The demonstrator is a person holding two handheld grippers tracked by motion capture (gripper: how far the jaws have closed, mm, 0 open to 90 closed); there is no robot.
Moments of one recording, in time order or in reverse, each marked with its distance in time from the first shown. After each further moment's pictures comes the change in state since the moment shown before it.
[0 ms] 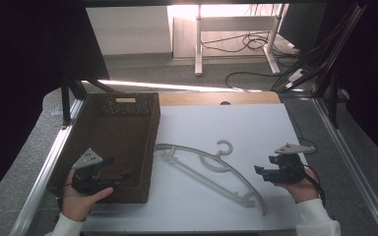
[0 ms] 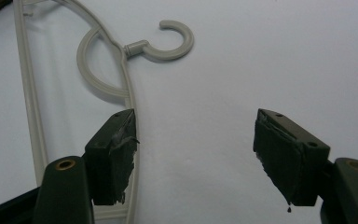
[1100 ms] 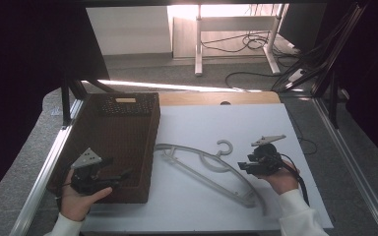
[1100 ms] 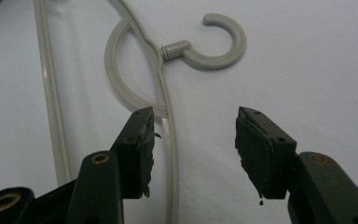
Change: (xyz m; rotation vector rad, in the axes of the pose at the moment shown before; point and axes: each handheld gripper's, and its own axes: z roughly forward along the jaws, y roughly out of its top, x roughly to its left) left arm 0.001 0.001 -0.001 0.004 -0.007 -0.001; right arm 0.025 0.035 0.043 0.140 0.079 -0.061
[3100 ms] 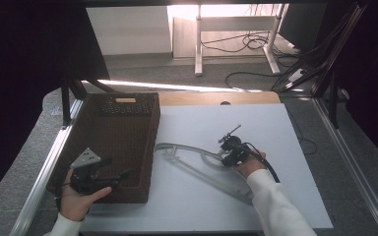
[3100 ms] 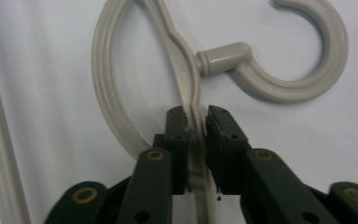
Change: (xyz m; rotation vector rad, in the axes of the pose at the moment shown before) left arm 0.002 -0.001 0.000 0.005 0.014 -0.012; right arm 0.020 0.045 0.085 0.294 -0.018 -0.097
